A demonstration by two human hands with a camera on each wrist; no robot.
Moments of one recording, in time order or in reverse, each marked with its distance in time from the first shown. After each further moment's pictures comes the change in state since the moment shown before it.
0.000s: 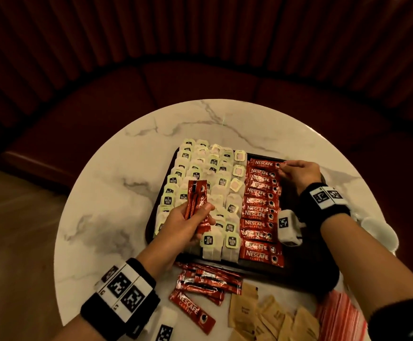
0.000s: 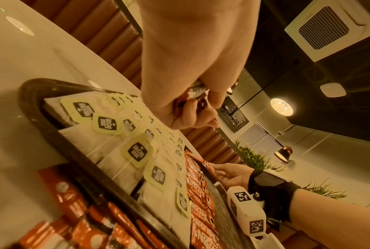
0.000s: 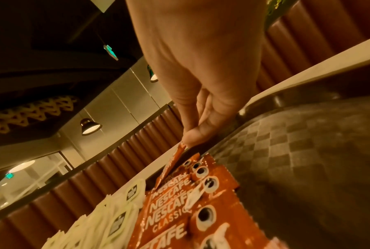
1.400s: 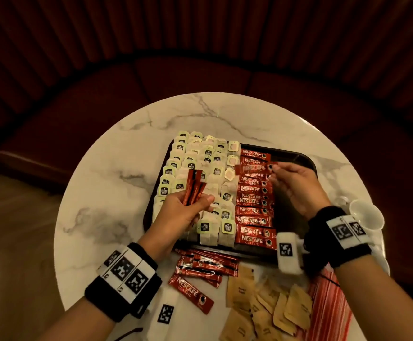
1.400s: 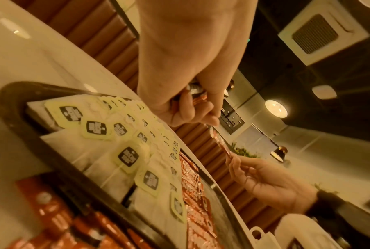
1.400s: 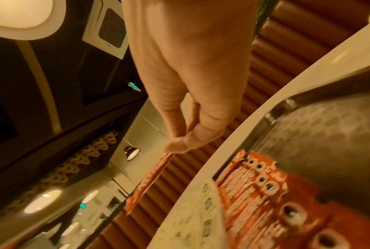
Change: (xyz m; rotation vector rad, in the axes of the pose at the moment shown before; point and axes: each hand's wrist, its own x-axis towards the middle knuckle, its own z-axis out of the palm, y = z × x) left_hand -0.004 0.000 0.002 0.044 0.020 0.093; right_hand -0.117 -0.009 -0.028 0.256 -0.298 0.008
